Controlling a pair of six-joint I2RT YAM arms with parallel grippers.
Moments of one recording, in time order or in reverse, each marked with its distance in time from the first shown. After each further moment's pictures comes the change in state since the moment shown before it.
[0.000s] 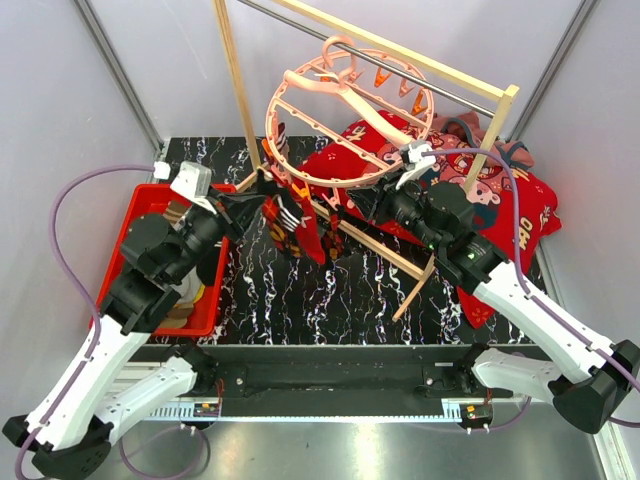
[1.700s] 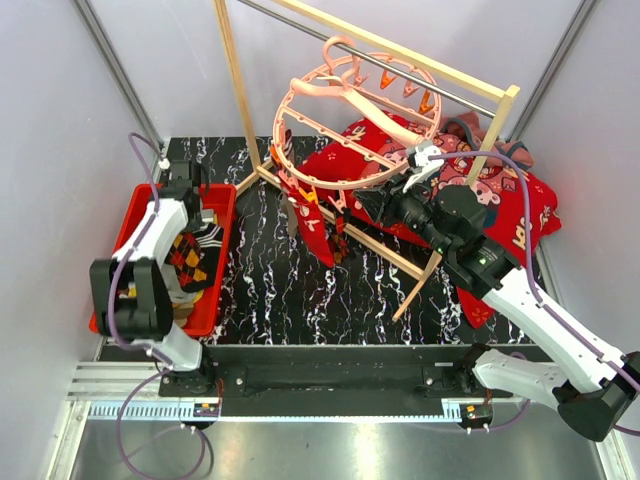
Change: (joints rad) left arm 0.576 0.794 0.112 -0.398 -0.505 0.085; right arm 0.000 -0.052 0.020 -0.065 0.008 -0.063
